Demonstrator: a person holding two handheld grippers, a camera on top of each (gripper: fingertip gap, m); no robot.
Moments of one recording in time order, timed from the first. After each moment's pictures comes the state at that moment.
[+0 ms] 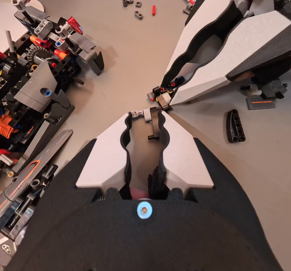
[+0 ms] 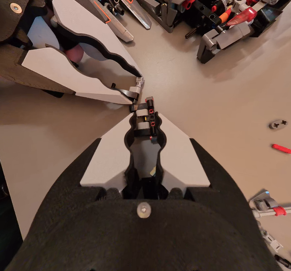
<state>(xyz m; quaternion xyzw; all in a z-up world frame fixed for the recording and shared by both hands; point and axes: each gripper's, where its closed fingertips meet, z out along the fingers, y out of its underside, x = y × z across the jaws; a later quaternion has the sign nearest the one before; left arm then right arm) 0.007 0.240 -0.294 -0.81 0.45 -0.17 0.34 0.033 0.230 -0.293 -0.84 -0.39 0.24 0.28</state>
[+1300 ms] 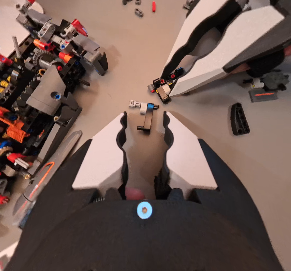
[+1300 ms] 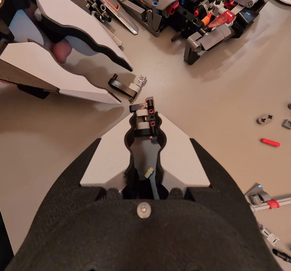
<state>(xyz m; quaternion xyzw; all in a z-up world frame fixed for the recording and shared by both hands) -0.001 0.244 -0.291 -0.80 0.47 -0.17 0.33 0.037 0.240 -0.294 -0.85 -0.37 0.23 0.30</state>
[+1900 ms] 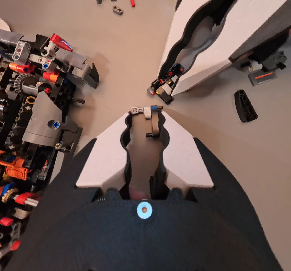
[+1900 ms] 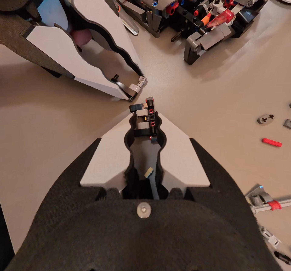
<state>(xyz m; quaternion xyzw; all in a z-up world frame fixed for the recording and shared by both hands) 0.007 0.253 -0.297 -0.76 0.56 -0.20 0.28 0.038 0.240 -0.293 -0.85 -0.37 0.24 0.30</state>
